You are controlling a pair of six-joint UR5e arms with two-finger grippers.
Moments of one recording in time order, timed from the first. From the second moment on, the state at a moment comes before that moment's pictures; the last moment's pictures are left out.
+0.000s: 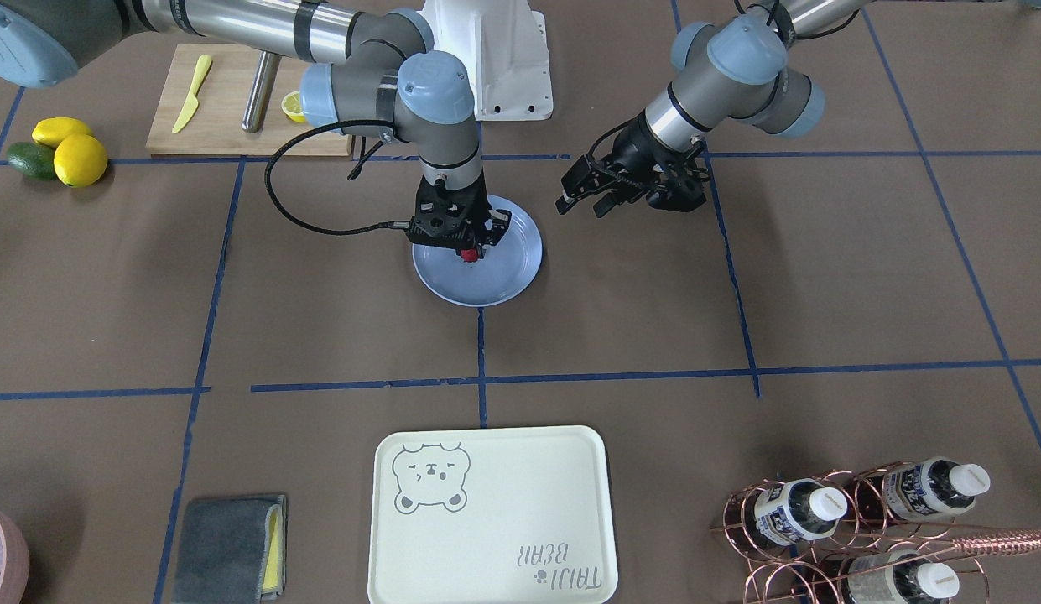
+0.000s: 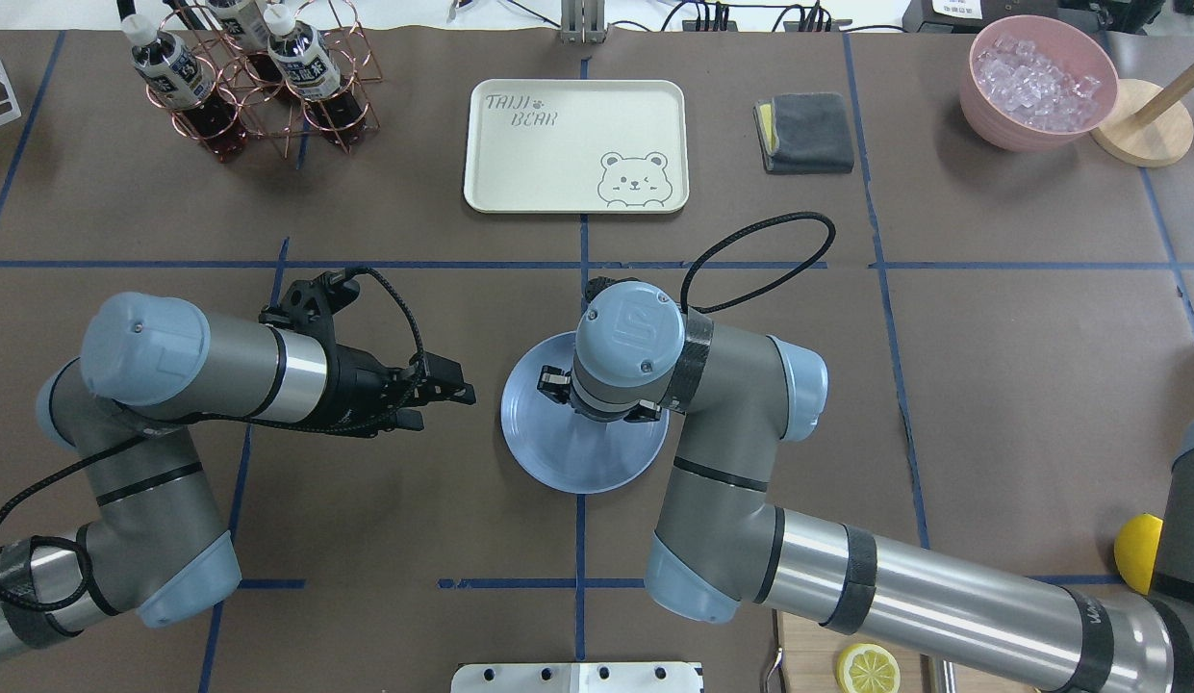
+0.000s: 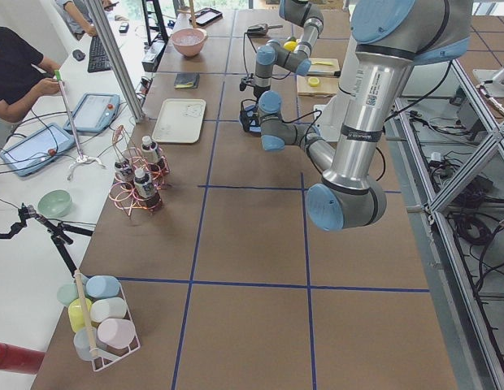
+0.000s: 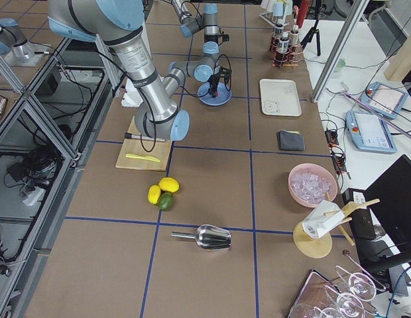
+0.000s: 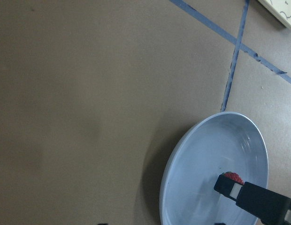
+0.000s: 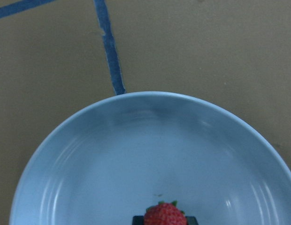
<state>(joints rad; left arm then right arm) -0.53 -1.87 -1.77 -2.40 -1.97 -1.69 0.41 -0.83 1.52 -1.42 1.79 1.55</state>
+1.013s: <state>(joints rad) -0.53 -1.87 -1.77 -2.40 -1.97 -1.69 0.41 -0.83 1.52 -1.41 1.79 1.56</state>
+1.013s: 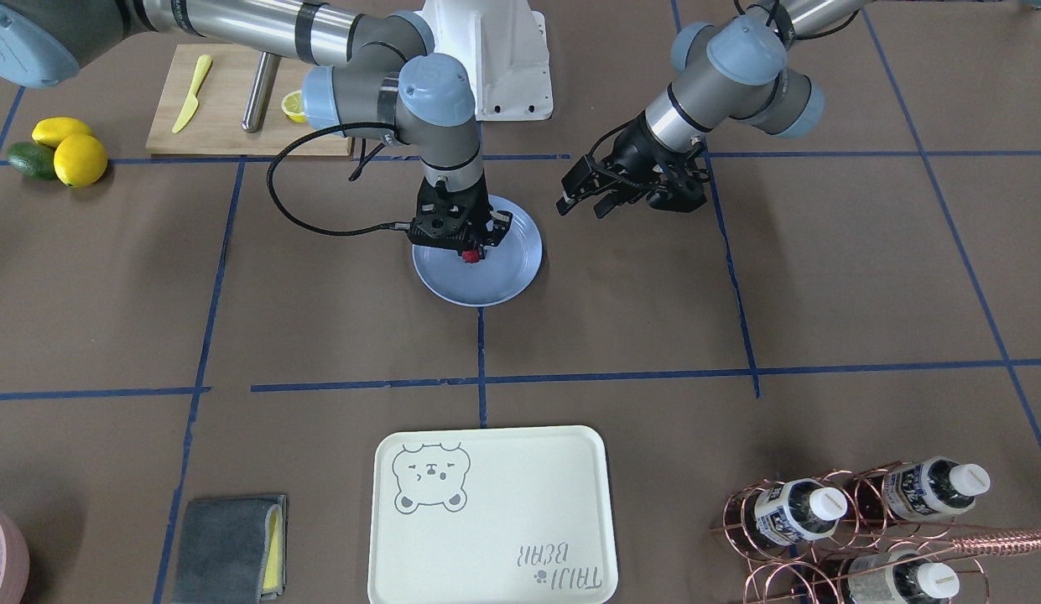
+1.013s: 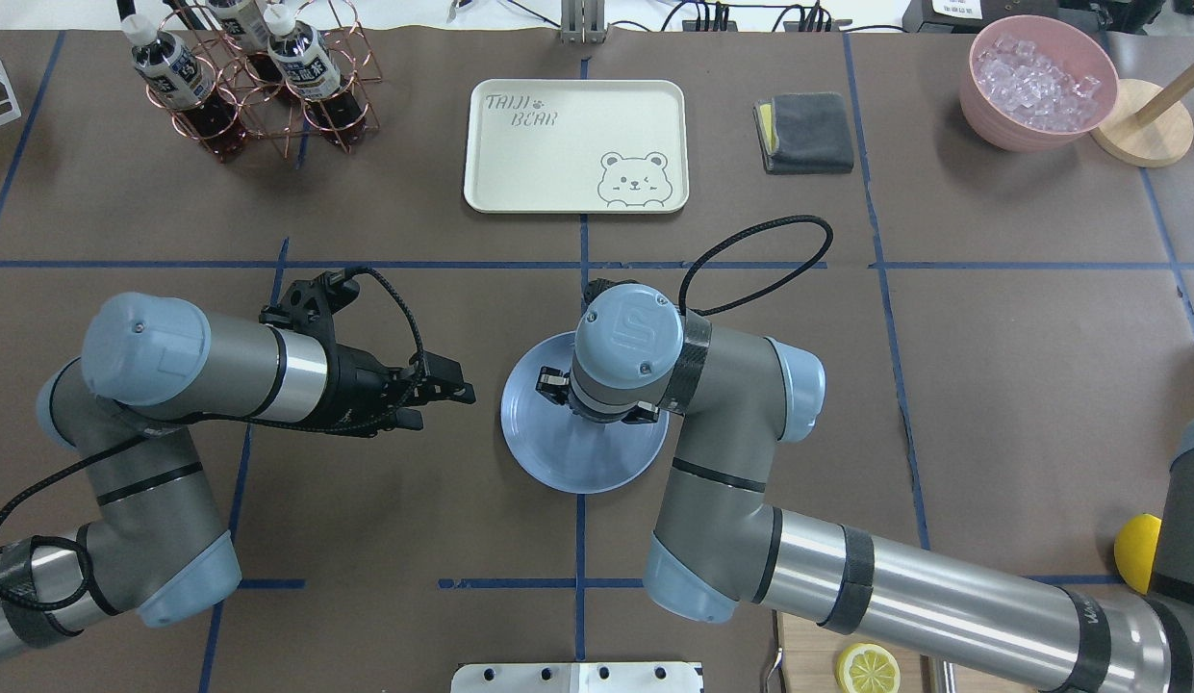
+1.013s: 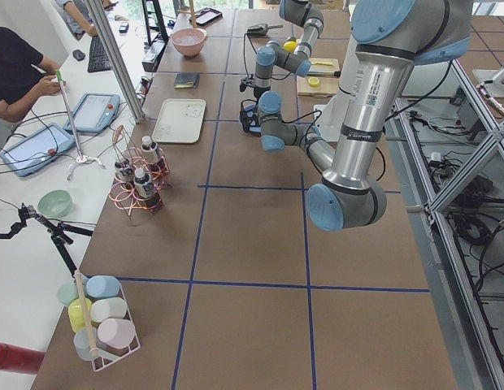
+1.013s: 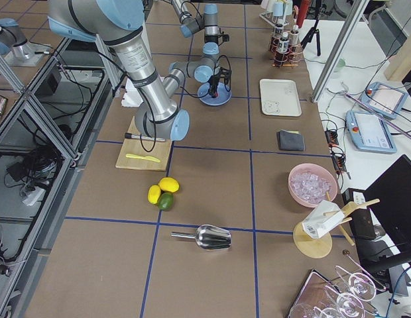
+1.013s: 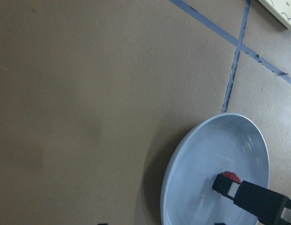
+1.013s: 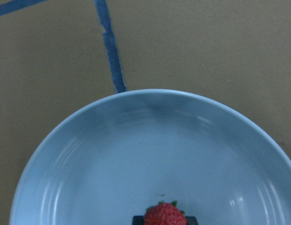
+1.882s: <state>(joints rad) -0.53 -1.87 -1.77 -2.40 -1.97 -1.69 0.40 -0.83 1.51 -1.41 1.79 1.55</state>
